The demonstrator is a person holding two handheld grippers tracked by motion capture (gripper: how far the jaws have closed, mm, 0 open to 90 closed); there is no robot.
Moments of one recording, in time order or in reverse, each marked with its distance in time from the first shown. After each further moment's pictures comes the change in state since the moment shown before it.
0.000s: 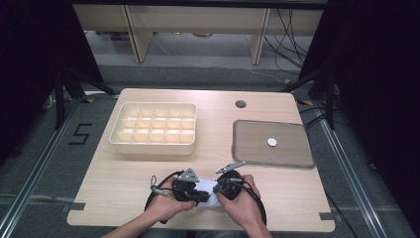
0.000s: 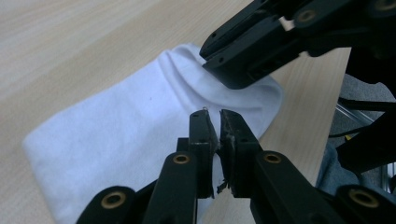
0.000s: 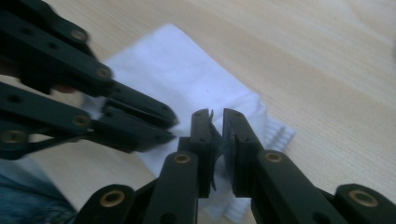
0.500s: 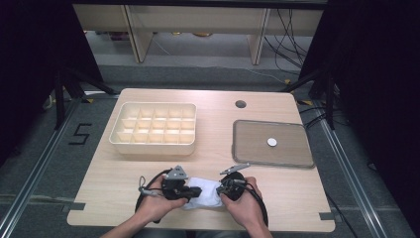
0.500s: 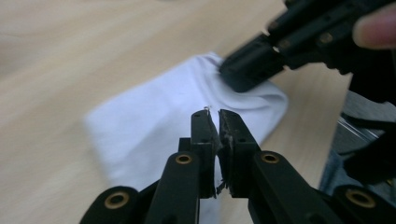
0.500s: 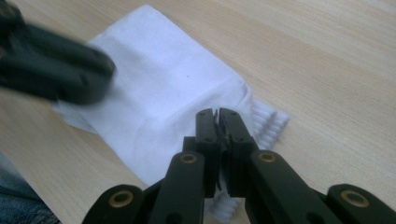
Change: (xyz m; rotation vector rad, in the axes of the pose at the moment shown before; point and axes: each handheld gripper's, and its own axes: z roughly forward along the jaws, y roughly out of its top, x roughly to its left) left arm 0.014 -0.006 -0.032 -0.106 0.083 -0.039; right arm -0.011 -0.010 0.009 0.002 0.015 0.055
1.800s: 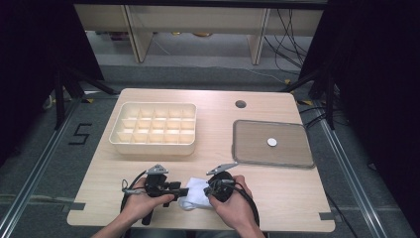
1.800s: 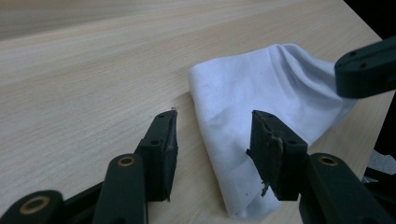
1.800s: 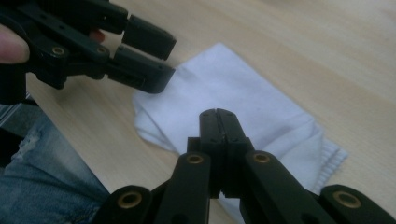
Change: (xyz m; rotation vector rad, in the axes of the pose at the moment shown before) left arm 0.033 -0.025 -0.011 -0.016 0.025 -0.231; right arm 0.038 0.018 -0.013 -0.003 0.064 -0.070
